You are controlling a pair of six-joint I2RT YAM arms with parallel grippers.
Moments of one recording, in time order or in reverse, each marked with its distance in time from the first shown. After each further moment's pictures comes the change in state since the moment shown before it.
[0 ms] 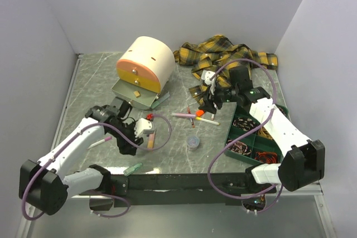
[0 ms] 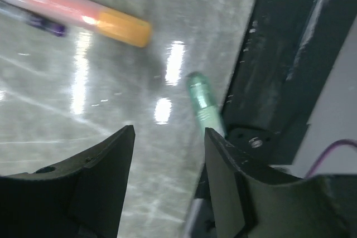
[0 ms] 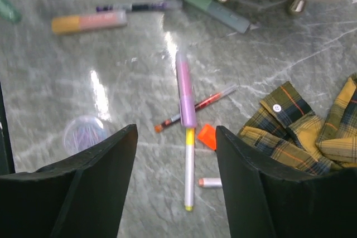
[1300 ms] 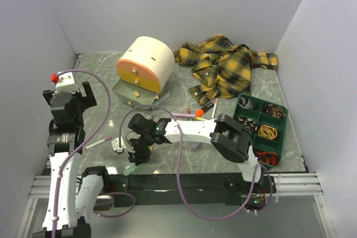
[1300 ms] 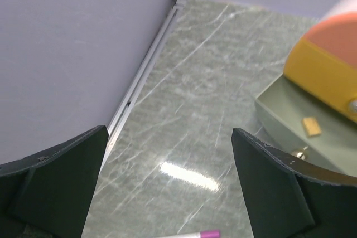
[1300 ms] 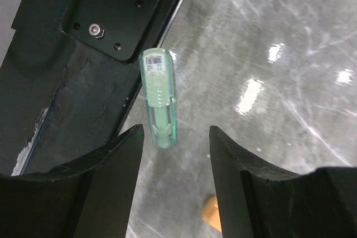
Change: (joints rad) left arm 0.529 -0.438 -0.031 0.740 -0.769 -0.803; right arm 0.878 0.727 0.390 0.144 0.156 0.019
